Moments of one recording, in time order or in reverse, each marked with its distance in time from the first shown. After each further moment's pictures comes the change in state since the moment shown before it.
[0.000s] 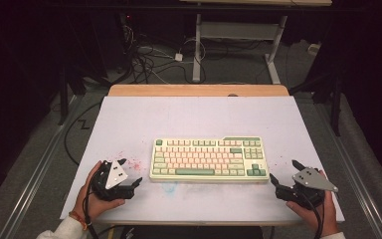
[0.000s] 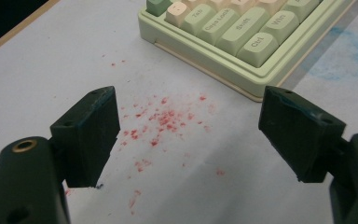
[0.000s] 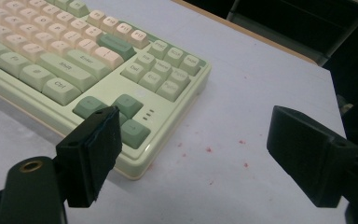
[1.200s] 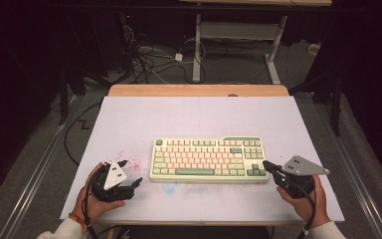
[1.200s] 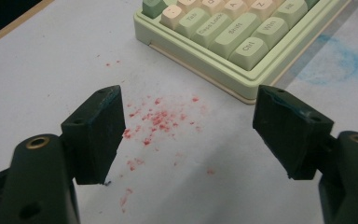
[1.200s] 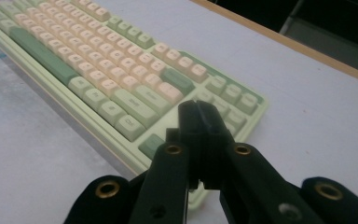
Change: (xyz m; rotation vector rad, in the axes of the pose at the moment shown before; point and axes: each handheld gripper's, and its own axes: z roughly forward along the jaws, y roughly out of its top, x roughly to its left) left arm -0.002 -0.001 -0.003 -0.012 -0.015 -0.026; right arm 0.012 0.045 0.010 0.019 0.250 -0.055
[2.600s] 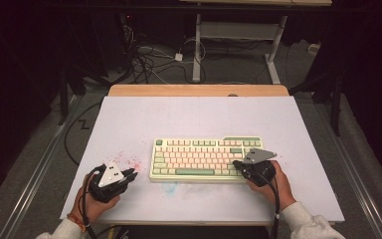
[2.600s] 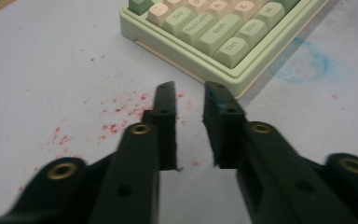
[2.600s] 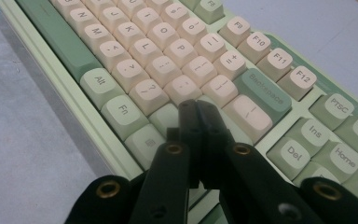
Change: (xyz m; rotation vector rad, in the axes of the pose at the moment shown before) left arm 0.006 0.002 -0.007 0.007 -0.106 -0.045; right arm 0.024 0.012 0.085 0.156 0.122 -0.078
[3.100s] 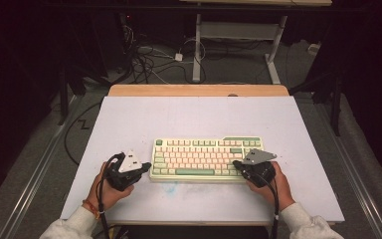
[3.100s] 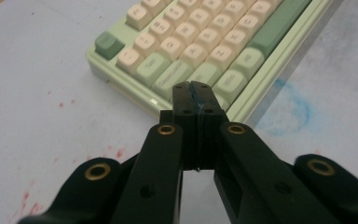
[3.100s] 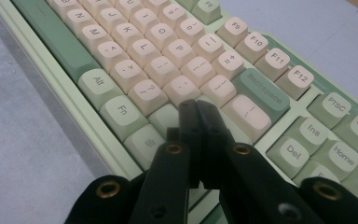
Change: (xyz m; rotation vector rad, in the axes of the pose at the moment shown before) left arm -0.005 0.052 0.028 0.058 -0.060 0.065; right arm 0.002 -0.001 0.001 -0.009 -0.020 0.002
